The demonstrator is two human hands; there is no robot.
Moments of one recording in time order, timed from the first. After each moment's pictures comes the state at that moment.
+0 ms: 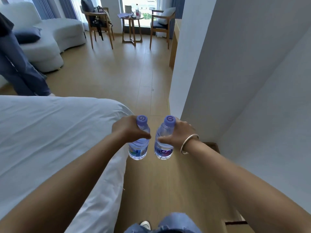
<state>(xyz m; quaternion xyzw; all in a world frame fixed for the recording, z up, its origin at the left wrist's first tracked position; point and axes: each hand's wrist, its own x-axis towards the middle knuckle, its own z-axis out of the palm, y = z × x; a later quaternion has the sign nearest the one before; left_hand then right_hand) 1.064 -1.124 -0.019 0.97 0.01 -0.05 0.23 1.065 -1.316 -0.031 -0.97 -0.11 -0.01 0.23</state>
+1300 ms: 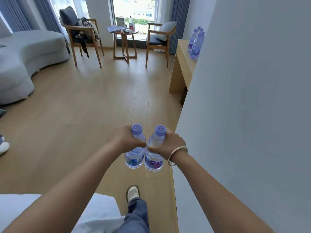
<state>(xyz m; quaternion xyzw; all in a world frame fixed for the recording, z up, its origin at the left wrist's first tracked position) 1.773 -1.076 -0.045 0.96 0.05 -0.09 0.26 1.768 -1.248 -0.062 -0.95 -0.07 0.04 0.29</state>
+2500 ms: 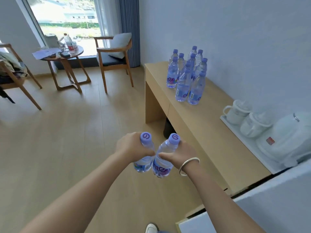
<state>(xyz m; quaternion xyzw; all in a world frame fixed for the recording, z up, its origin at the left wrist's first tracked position) 2.455 -1.124 -0.034 0.95 -0.14 -0.10 0.26 2.389 -1.287 -0.057 -0.90 0.21 0.01 0.37</state>
